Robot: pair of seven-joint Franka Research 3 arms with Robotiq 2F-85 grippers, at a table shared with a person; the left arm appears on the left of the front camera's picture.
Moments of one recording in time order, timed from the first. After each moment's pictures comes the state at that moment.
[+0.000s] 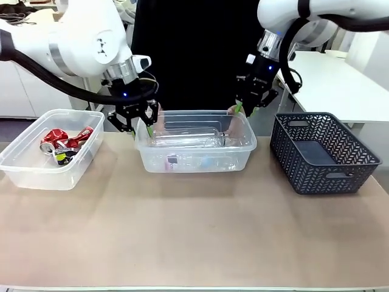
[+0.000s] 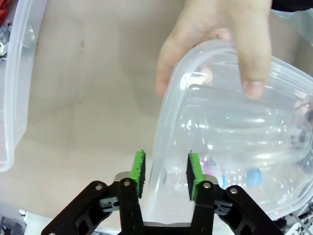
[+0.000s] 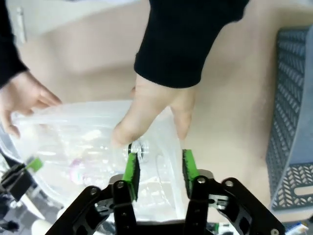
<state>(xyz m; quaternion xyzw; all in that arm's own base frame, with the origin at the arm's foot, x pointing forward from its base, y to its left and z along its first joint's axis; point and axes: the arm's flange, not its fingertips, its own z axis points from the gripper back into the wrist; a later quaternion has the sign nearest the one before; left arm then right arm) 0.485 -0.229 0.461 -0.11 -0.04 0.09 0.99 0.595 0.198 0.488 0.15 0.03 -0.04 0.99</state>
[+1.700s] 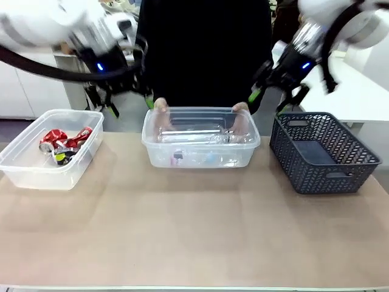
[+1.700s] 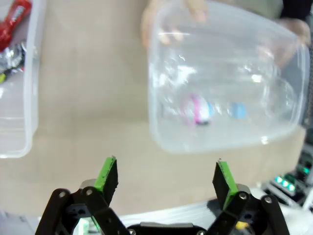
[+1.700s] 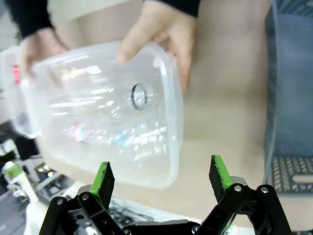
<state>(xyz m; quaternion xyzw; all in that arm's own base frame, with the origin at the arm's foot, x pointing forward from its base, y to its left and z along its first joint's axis) 0.412 -0.210 0.556 -0.16 -0.10 -0.02 0.98 0.508 0.134 0.529 0.22 -0.03 -0.02 0.97</state>
